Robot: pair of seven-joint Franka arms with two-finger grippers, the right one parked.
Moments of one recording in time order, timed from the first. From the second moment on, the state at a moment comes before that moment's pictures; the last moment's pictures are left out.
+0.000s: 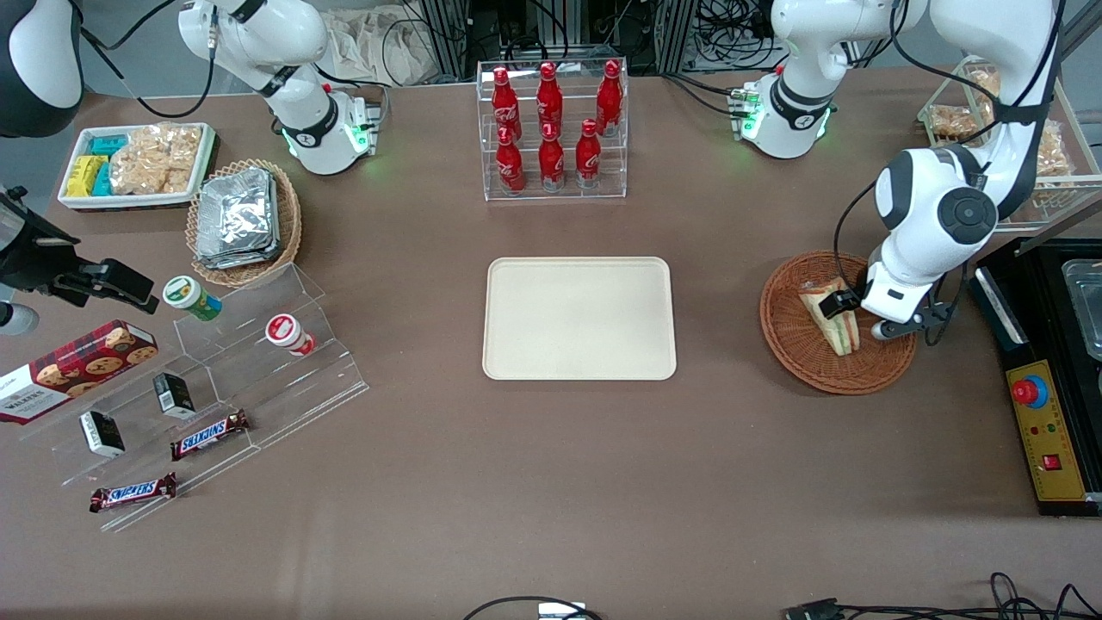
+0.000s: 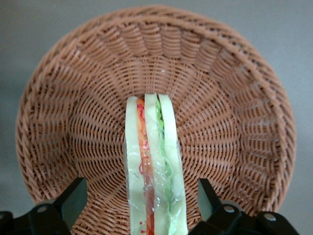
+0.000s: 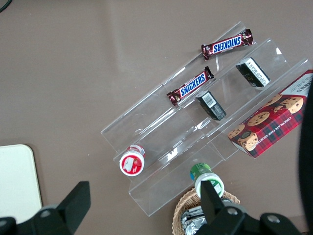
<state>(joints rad) 0.04 0.09 -0.03 -2.43 0.09 2.46 -0.35</state>
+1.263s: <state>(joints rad) 0.04 0.08 -0.03 -2.39 0.09 2.34 -0.35</state>
